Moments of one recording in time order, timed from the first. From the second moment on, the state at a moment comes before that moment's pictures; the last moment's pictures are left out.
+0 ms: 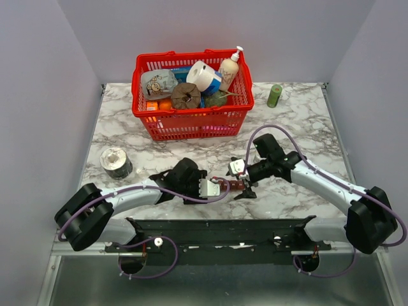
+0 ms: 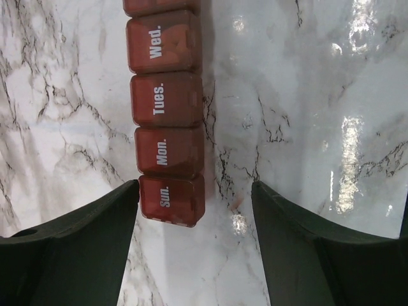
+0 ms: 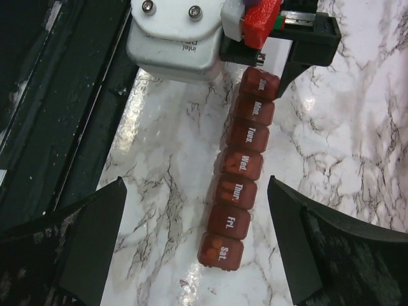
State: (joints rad) left arm -0.83 1.31 0.54 -0.10 0.26 0.74; right arm 0.58 1.26 0.80 -0.53 -0.91 -1.08
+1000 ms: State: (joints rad) left arm -0.77 1.34 0.57 -0.09 0.25 0.73; right arm 0.62 1.37 0.83 -0.41 -0.86 -0.83
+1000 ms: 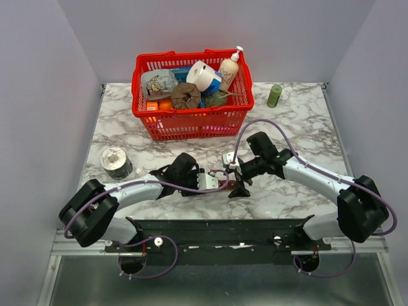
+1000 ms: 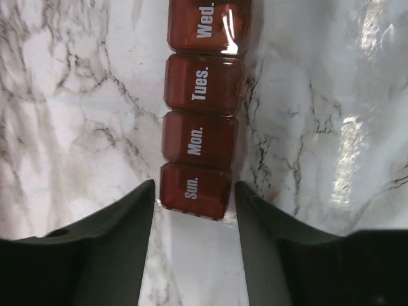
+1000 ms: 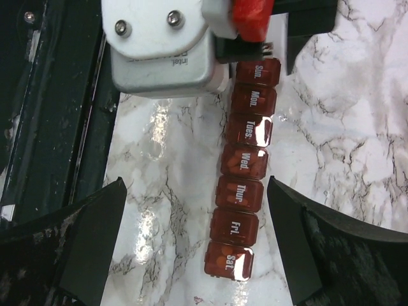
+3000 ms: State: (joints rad) left arm -0.77 1.13 0.58 -0.14 0.43 0.56; right arm 0.70 1.52 0.93 -0.37 -0.78 -0.68
